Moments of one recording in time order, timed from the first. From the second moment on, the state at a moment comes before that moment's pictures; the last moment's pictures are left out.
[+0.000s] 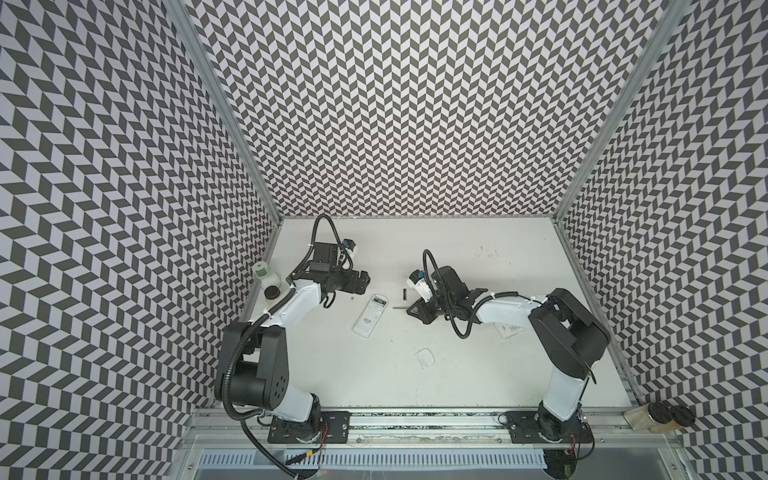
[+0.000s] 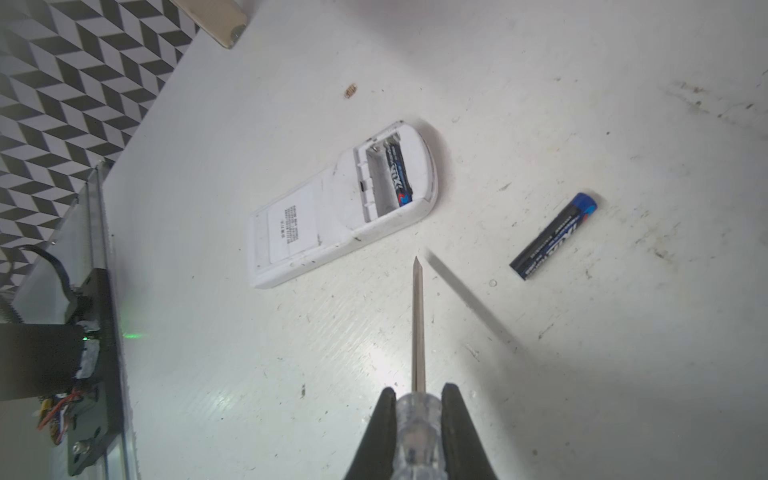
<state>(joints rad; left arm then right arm) -0.12 1.50 0.98 -0.33 0.26 0.08 0.69 1.86 1.01 0.02 -0.43 0.15</state>
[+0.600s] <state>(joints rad) 0.01 1.51 1.14 -0.42 0.39 0.39 0.76 2.16 1.47 -0.11 -0.45 0.07</state>
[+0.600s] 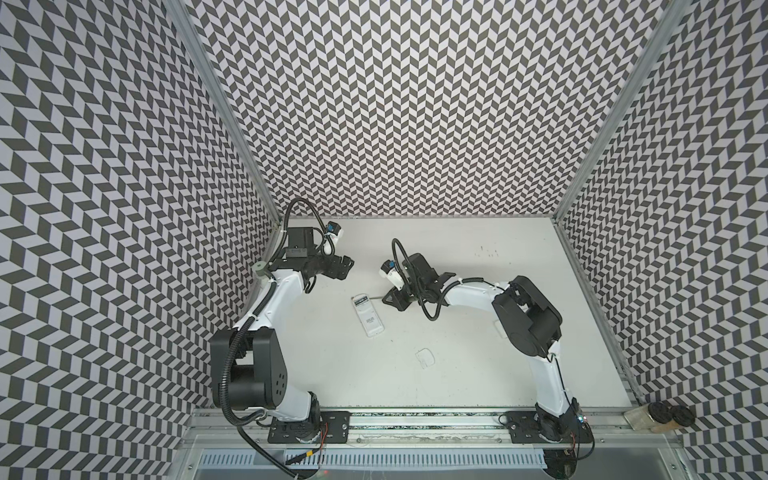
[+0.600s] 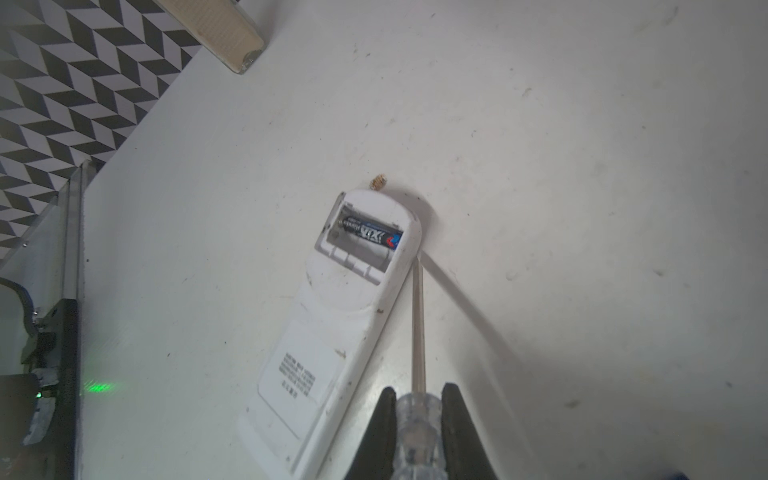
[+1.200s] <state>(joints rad) 0.15 1.60 1.15 -0.86 0.56 1.50 0.82 2.07 1.44 -0.15 -0.45 -0.15</state>
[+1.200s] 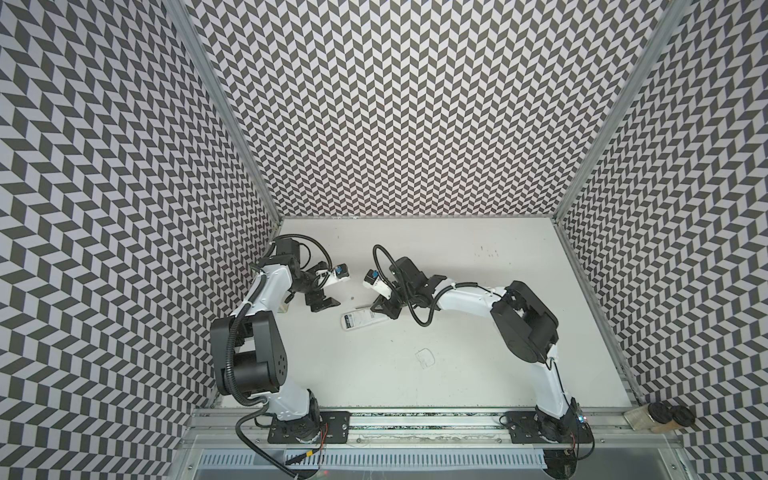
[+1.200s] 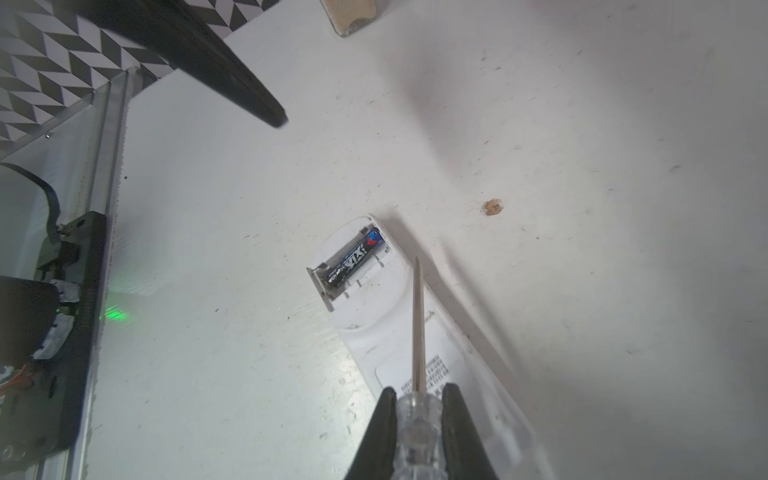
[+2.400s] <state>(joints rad) 0.09 1.67 0.88 -0.66 0.55 1.55 0.89 2.01 1.18 0.17 -0.46 -1.03</state>
